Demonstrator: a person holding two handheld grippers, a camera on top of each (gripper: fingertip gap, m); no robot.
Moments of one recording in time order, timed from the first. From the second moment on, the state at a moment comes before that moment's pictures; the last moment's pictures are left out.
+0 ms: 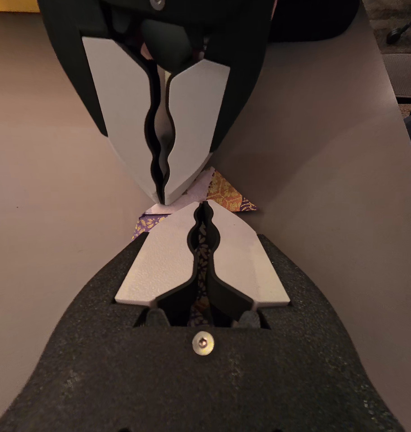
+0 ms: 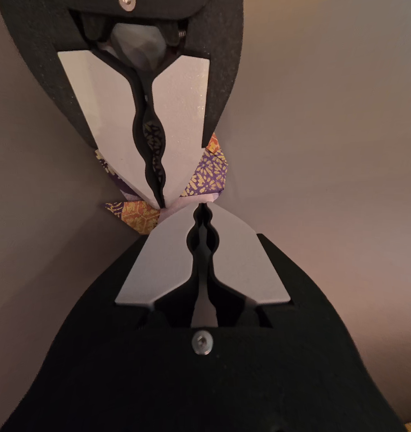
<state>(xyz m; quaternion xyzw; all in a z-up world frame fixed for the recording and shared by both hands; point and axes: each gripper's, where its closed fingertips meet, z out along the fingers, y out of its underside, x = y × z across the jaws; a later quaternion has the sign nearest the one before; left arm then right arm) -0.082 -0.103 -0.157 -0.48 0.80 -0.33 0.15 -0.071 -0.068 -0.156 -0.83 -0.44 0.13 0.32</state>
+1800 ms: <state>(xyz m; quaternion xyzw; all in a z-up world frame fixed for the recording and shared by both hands) -0.082 -0.103 -0.156 -0.49 0.79 -0.33 0.15 -0.075 -0.110 -0.127 -0.85 -0.28 0.34 0.28</state>
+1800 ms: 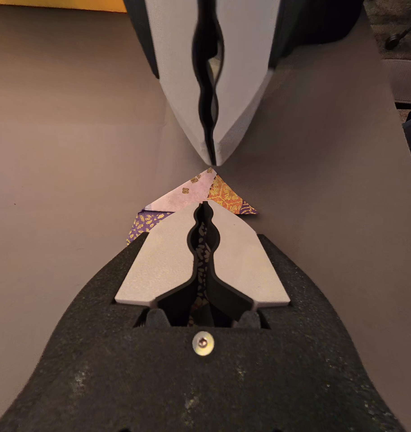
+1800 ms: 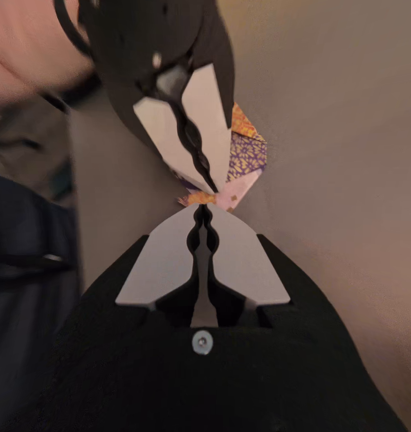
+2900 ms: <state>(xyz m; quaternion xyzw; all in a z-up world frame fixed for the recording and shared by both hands) -0.082 -0.103 -0.157 -0.46 0.82 -0.31 0.16 -0.078 -0.052 -0.155 -0.88 -0.06 0.46 0.13</state>
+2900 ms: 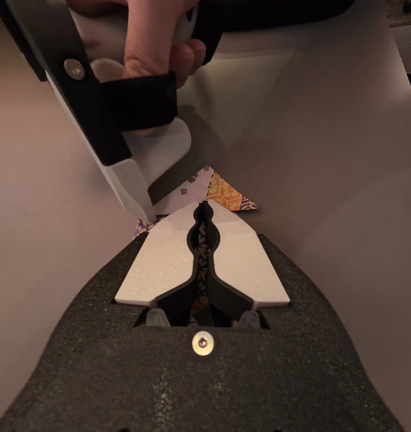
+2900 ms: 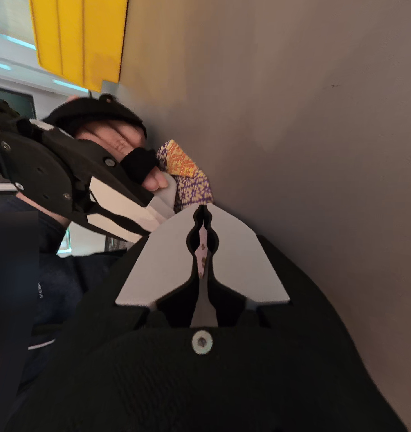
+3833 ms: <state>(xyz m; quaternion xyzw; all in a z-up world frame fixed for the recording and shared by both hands) -0.083 -0.103 -0.157 -0.47 0.81 -0.32 0.16 -0.067 -0.038 -0.148 -0.88 -0.06 0.43 0.21</state>
